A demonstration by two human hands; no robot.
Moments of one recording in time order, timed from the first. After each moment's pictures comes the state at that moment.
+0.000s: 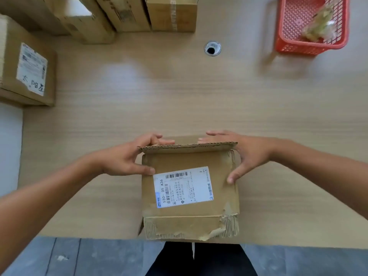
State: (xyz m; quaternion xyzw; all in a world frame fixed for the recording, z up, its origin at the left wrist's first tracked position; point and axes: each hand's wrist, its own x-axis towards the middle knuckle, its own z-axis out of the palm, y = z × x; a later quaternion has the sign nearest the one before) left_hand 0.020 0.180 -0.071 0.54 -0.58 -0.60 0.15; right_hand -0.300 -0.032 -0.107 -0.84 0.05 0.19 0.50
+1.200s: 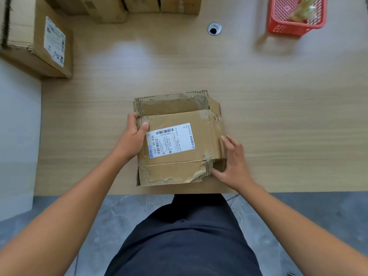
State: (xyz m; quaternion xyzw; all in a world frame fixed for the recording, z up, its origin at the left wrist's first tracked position) left_hand -0.014 0.283 -0.095 0.80 -0.30 -0.43 0.31; right_hand -0.353 0.196 -0.131 -0.83 0.40 -0.14 0.35
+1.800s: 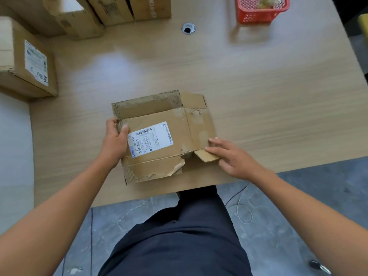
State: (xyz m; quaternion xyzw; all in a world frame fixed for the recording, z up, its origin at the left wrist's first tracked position) left_hand 0.007 0.289 -0.116 0.82 -0.26 -0.37 0.34; right_hand -0.386 0.197 -0.125 -0.85 0.33 -0.03 0.41
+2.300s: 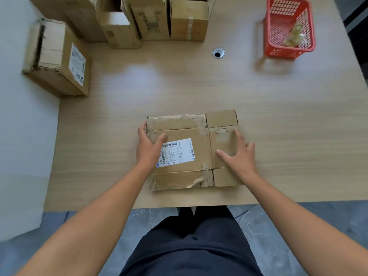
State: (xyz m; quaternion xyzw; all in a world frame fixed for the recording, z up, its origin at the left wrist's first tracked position) left_hand -0.019 0.277 -0.137 0.82 -0.21 -0.34 0.41; right_hand -0.302 0.168 -0.133 -0.66 0.64 -0.06 0.39
